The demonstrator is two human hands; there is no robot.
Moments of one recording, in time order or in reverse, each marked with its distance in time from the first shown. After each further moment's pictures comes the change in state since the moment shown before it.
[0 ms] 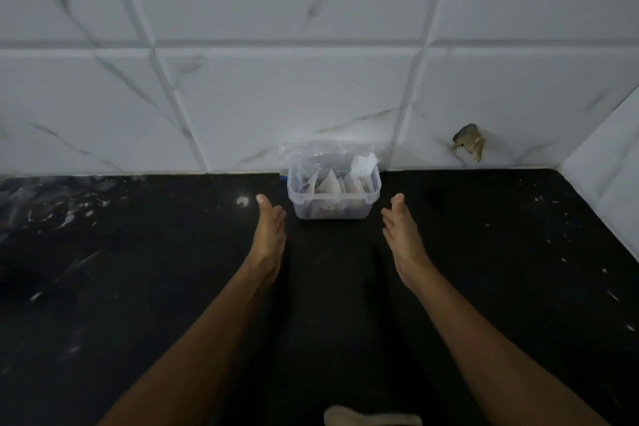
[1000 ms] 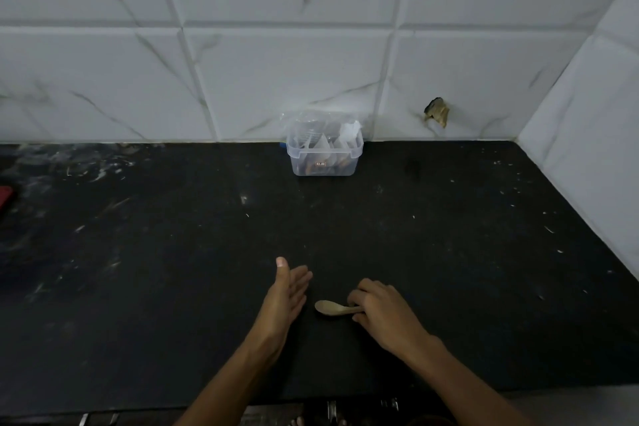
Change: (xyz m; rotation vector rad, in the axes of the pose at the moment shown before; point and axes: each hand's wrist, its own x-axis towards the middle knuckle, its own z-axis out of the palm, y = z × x) left_hand -0.215 -0.113 -0.017 0.063 -0.132 -0.132; right_hand -0.204 0.102 -0.042 -1.341 -0.427 -0.533
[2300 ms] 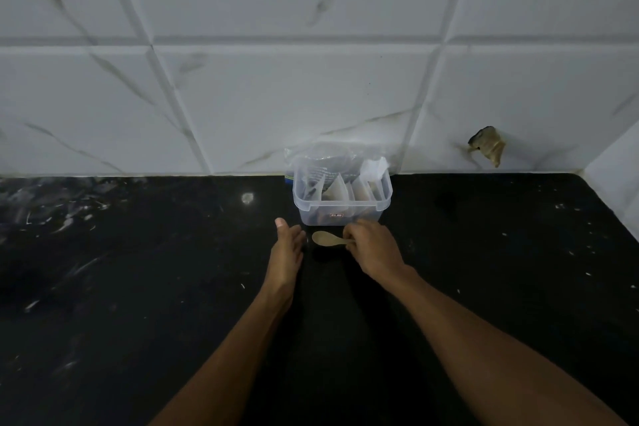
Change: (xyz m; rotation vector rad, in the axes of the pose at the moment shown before) left_hand 0.206 0.111 -0.007 -0.054 0.174 0.124; right_hand 0.253 0.066 -0.062 0.084 0.272 0.112
